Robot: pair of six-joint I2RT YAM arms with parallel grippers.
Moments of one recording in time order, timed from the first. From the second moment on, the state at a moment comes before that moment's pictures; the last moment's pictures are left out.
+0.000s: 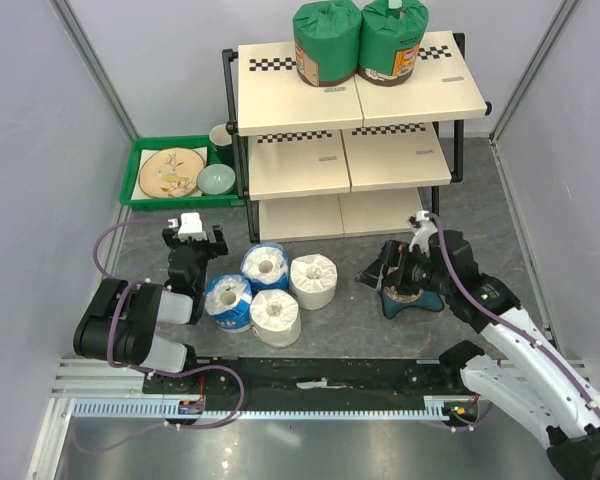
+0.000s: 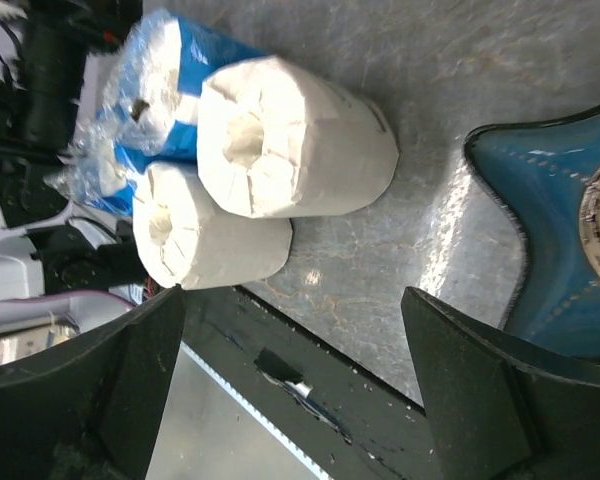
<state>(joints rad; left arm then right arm) -0.14 1.45 0.18 1.18 -0.22 0.01 0.44 0.73 0.70 -0.54 -0.37 0.68</state>
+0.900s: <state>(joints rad) -0.14 1.45 0.18 1.18 -0.22 0.01 0.92 1.04 0.84 -0.42 0.21 0.82</state>
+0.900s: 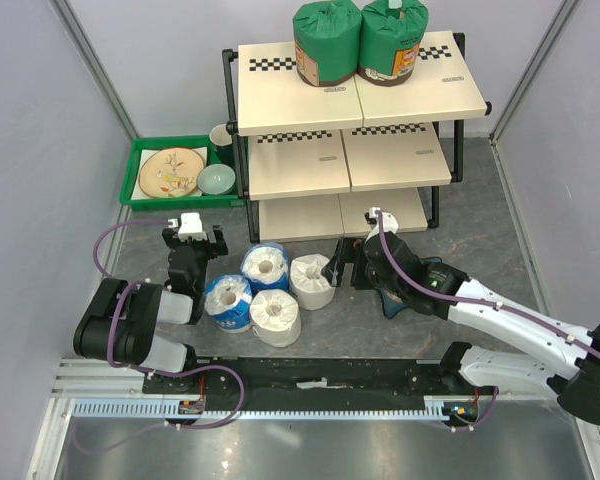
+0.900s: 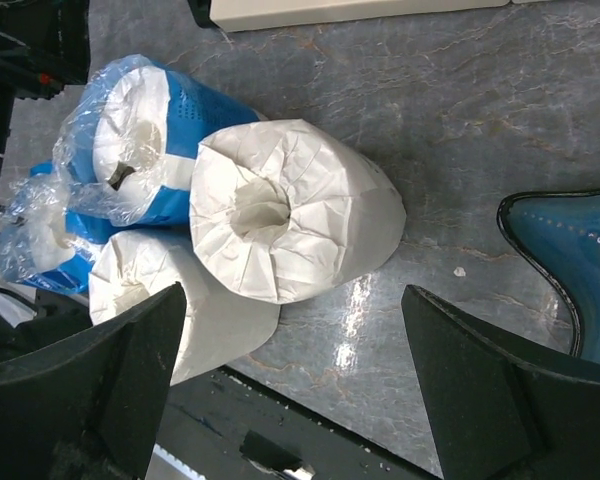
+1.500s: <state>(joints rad) -0.14 1.45 0.18 1.18 -0.22 0.01 0.92 1.30 1.05 -0.43 0.27 0.68</state>
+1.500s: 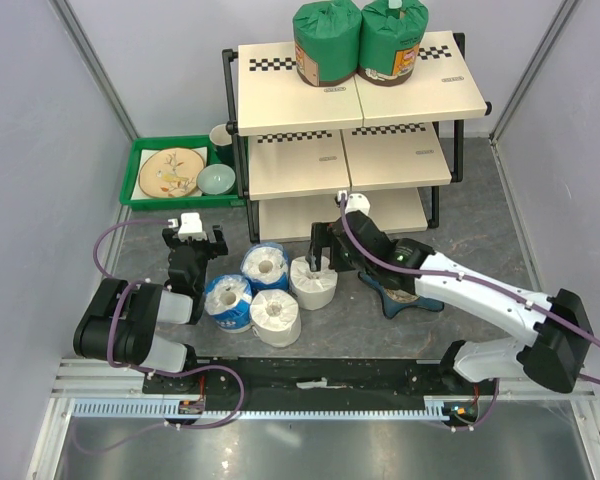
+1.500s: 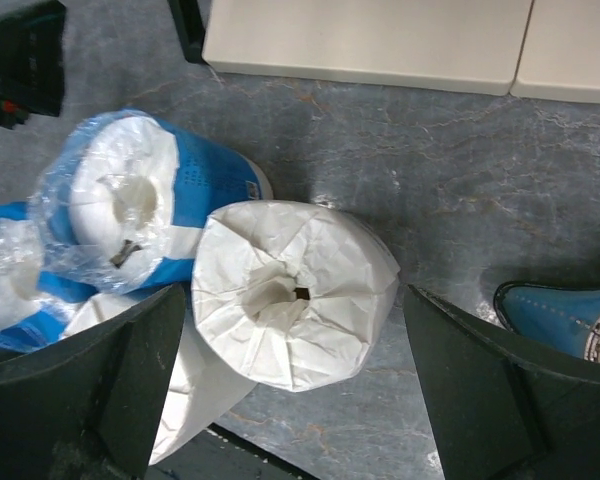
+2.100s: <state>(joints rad) -0.14 1.45 0.18 1.18 -0.22 0.01 0.91 1.44 1.02 -0.46 0.32 0.65</state>
